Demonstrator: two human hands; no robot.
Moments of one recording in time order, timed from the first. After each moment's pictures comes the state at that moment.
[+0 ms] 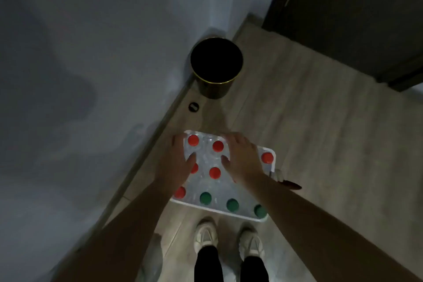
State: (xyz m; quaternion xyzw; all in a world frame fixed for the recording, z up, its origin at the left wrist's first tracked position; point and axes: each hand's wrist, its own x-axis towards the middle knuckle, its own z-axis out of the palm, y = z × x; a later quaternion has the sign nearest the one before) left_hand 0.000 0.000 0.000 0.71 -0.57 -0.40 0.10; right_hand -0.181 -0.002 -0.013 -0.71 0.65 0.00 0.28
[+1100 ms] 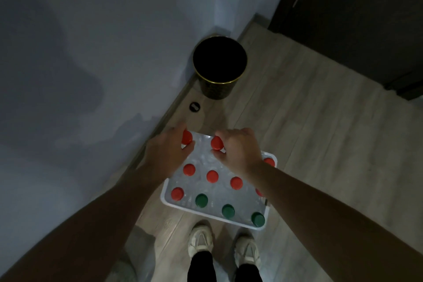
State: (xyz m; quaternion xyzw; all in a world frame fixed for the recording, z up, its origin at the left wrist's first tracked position) left_hand 0.007 -0.025 0.005 0.68 -0.69 -0.24 0.06; right_hand -0.187 -0.031 -0.002 -0.81 0.56 -0.06 0.18
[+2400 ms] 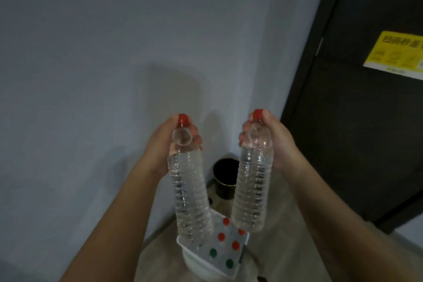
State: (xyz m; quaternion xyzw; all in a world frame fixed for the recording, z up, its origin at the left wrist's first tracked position) left_hand -0.046 0.148 0.527 0.32 -0.36 -0.59 0.65; right_hand -0.269 0.071 0.525 -0.48 0.22 -0.45 0.72
